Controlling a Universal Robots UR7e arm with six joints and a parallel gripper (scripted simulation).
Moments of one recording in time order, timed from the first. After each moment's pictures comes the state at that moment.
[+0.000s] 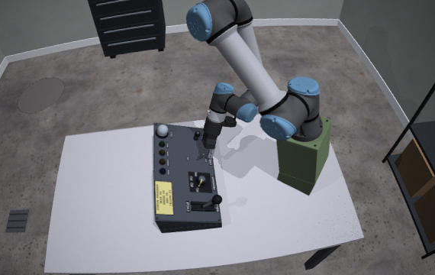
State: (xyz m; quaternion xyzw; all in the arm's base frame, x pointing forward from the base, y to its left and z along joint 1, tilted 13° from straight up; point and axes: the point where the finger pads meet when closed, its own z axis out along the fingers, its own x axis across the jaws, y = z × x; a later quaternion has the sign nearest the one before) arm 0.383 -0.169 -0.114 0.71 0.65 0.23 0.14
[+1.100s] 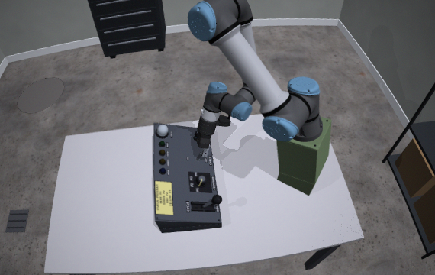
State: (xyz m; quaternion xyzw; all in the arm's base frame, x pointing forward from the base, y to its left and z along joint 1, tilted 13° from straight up) arm 0.406 -0.172 -0.101 0.71 0.65 0.23 0.13
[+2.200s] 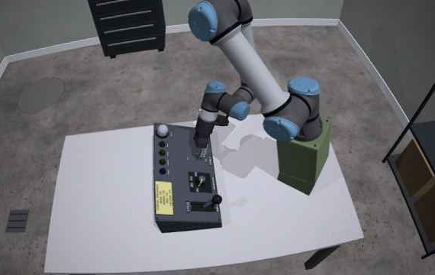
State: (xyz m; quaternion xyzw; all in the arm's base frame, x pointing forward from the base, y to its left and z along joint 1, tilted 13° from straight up) arm 0.413 -0.173 -0.096 0.71 0.65 0.23 0.14
